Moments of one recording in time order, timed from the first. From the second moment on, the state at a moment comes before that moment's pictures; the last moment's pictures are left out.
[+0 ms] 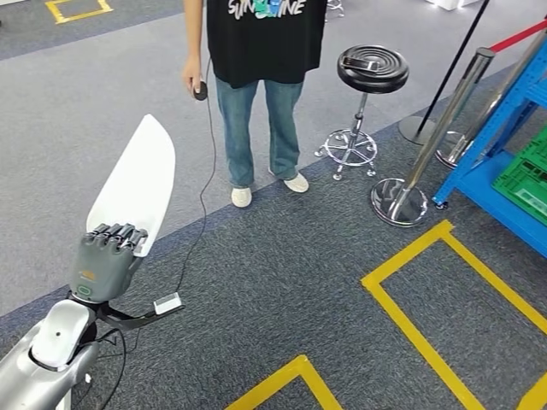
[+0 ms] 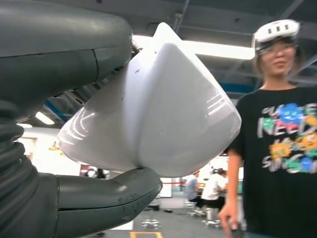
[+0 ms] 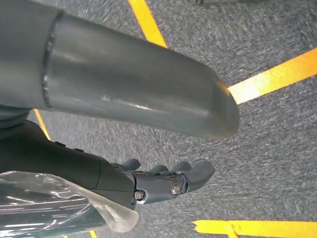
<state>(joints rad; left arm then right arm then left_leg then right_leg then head) -0.16 0.37 -0.43 -1.52 -1.46 0.59 0.07 -0.01 0.13 -0.54 -0.21 0.94 -0.43 -0.09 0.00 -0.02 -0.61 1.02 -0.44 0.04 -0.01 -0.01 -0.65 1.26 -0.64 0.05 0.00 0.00</state>
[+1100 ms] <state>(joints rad) -0.15 0.35 -0.42 -1.50 -1.46 0.61 0.08 -0.01 0.12 -0.56 -0.21 0.95 -0.43 -0.09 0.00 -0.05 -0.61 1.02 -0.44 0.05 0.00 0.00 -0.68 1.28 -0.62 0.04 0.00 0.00</state>
